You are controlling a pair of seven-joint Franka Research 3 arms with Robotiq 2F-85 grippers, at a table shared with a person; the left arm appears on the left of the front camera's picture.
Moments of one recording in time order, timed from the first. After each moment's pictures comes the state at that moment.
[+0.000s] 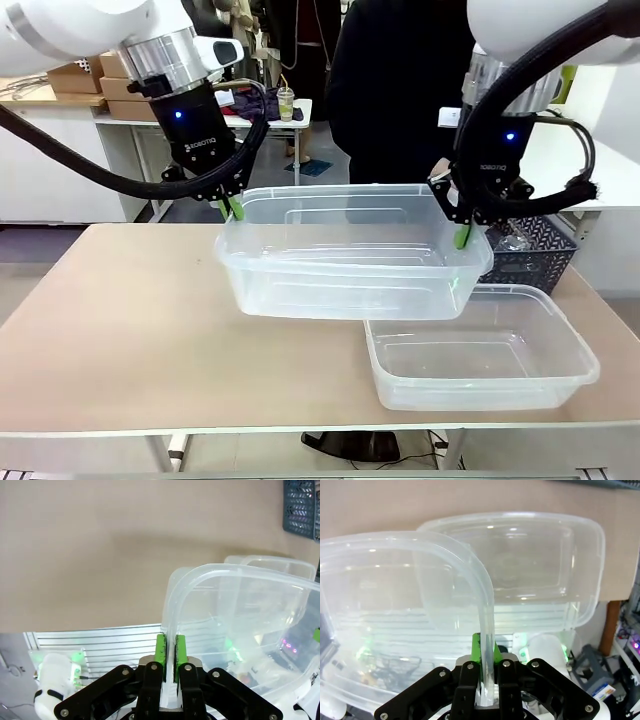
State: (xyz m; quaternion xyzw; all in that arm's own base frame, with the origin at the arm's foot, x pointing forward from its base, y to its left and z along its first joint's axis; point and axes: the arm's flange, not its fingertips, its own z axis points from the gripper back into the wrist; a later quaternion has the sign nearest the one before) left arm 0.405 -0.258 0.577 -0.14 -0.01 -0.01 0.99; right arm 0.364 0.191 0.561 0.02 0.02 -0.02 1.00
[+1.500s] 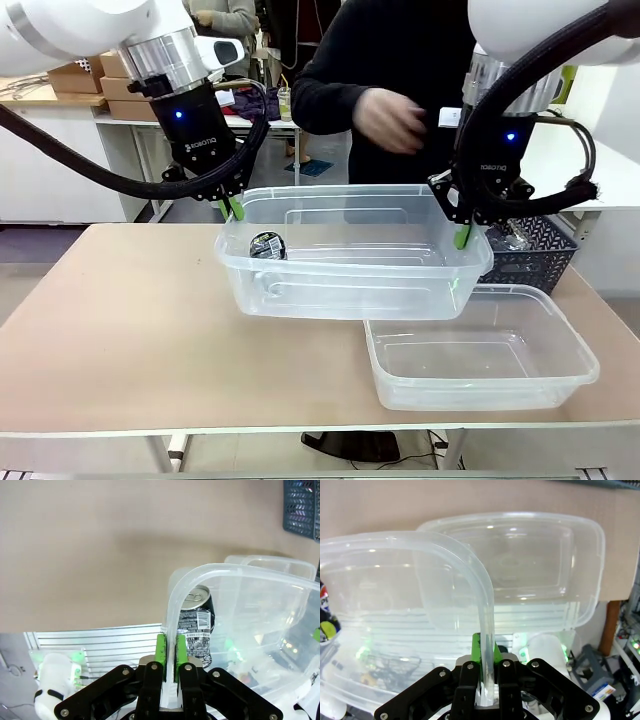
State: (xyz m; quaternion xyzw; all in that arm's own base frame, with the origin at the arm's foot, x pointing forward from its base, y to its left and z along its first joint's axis) left arm 0.405 -0.258 0.577 -0.14 -0.01 -0.01 0.99; right arm 0.364 0.191 0.561 0.02 0.02 -0.02 1.00
